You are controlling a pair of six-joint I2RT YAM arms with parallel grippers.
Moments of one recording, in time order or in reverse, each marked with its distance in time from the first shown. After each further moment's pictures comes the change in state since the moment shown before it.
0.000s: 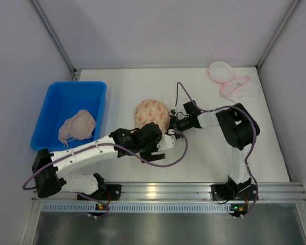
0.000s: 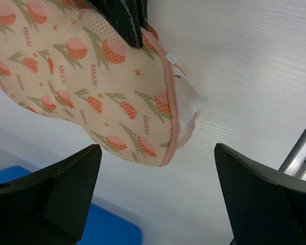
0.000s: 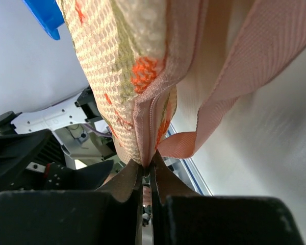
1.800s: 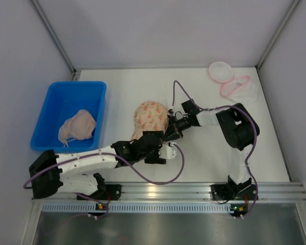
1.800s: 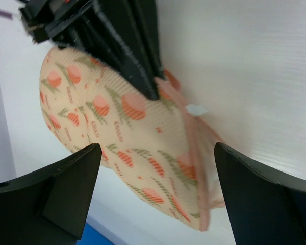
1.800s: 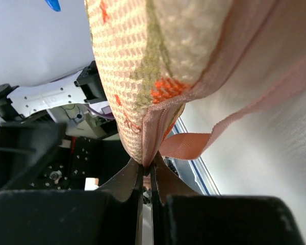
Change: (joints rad) left arm -0.019 -0.006 -0.297 0.498 -0.098 0.228; right arm 0.022 -0.014 0.035 -0.114 -0.060 -0.100
